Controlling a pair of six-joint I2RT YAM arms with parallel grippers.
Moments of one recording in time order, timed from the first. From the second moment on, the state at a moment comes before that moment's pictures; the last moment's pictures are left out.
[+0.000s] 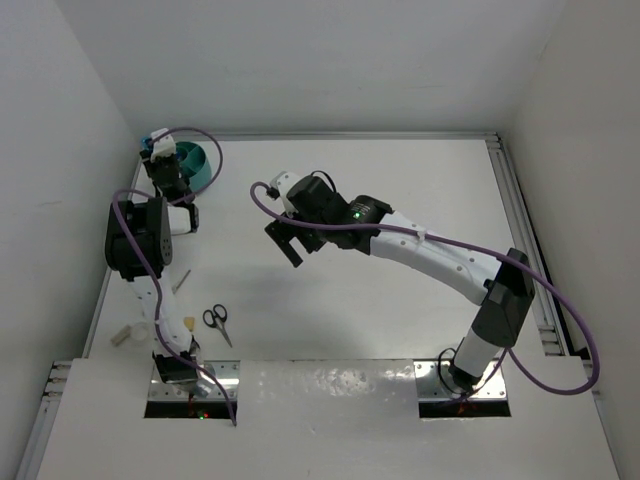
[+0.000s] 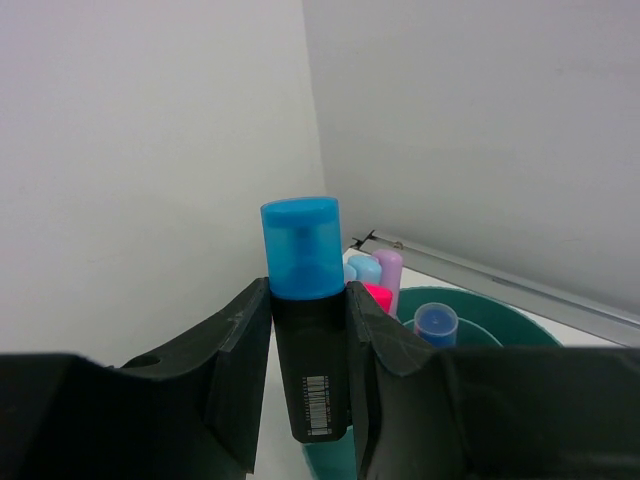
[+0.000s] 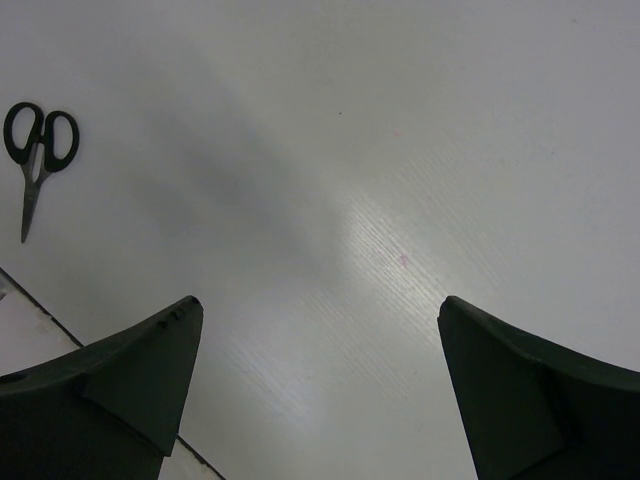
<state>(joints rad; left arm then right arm) 0.15 2.05 1.05 1.23 -0.47 0.21 0.96 1.70 1.55 -0.66 0.15 0.06</state>
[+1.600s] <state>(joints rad) 0.18 2.09 1.08 1.30 -0.22 0.23 0.96 1.70 1.60 -0.74 0.16 0.07</state>
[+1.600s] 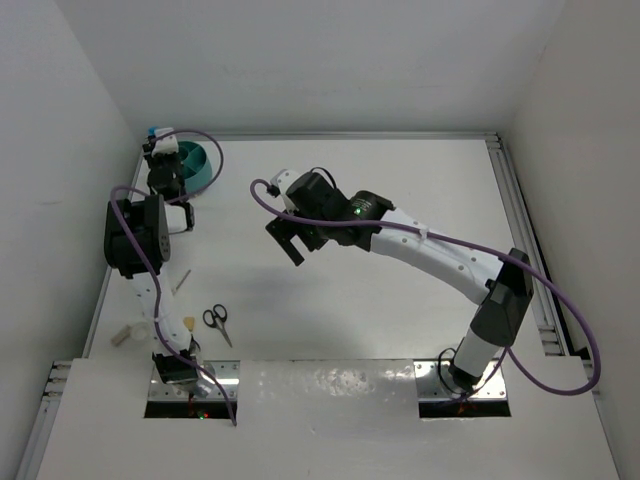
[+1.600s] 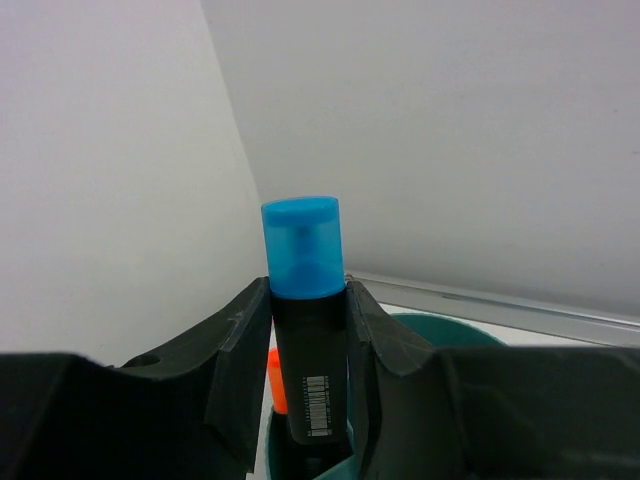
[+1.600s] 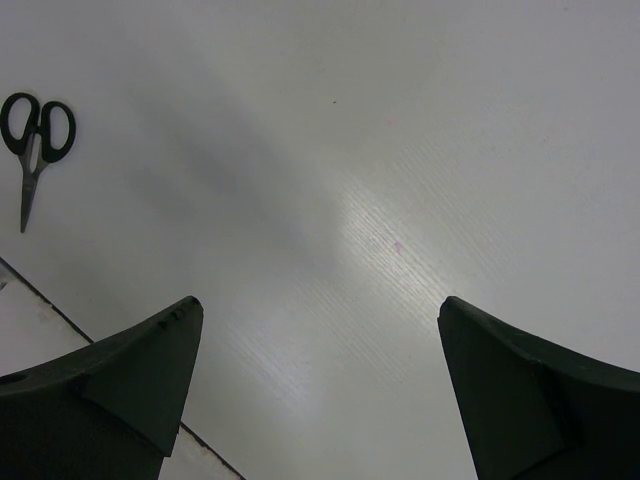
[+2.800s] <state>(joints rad) 0.26 2.28 1.11 1.39 -0.05 0.16 0.96 1.76 1.69 -0.81 0.16 0.07</state>
